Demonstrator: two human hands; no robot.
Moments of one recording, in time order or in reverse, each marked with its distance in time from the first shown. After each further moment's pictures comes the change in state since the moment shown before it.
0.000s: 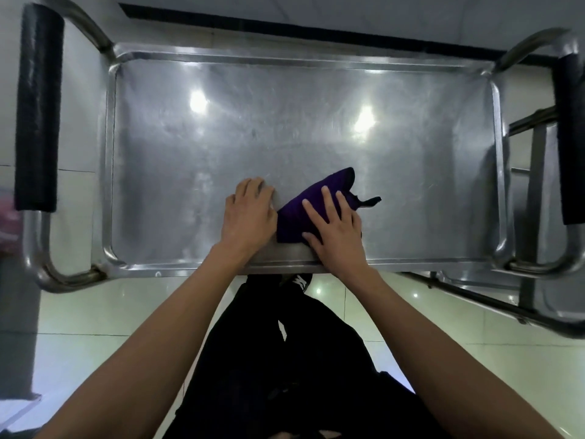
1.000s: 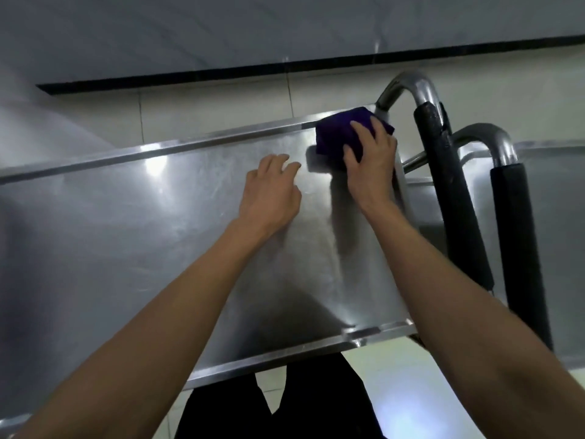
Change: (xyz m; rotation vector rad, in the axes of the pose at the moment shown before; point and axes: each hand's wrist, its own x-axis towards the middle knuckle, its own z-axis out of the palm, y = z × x) left_hand 0.215 0.264 -0.008 0.010 -0.063 0.269; right_hand 0.160 0.305 -0.123 0.467 0.519 0.435
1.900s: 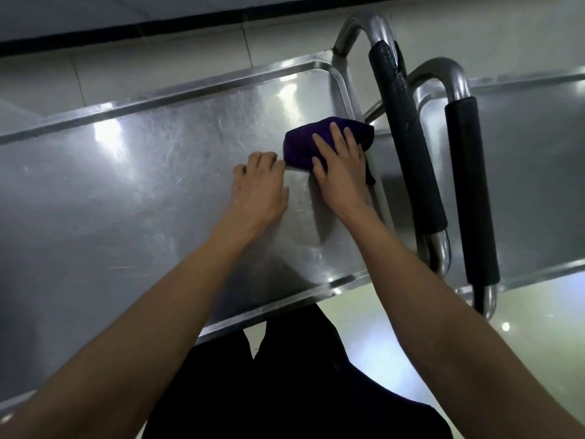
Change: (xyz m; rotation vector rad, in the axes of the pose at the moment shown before) left_hand -0.037 0.040 0.051 0.145 -0.107 0.109; right_hand -0.084 0.050 -0.006 -0.299 -0.277 0.007
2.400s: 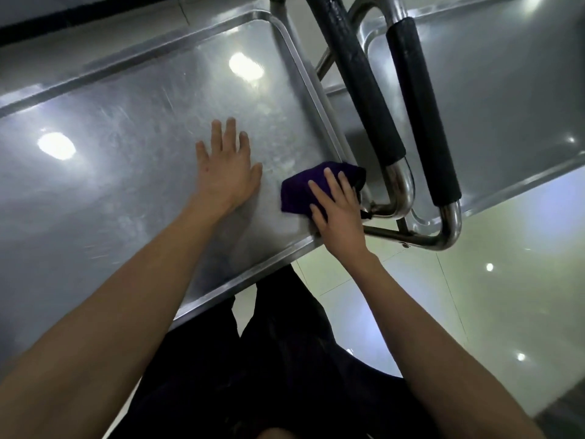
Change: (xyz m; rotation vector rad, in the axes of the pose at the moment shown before) left_hand -0.020 0.006 0.027 0.148 -0.151 0.042; right_hand -0.184 0.041 0.028 0.086 -0.007 0.101
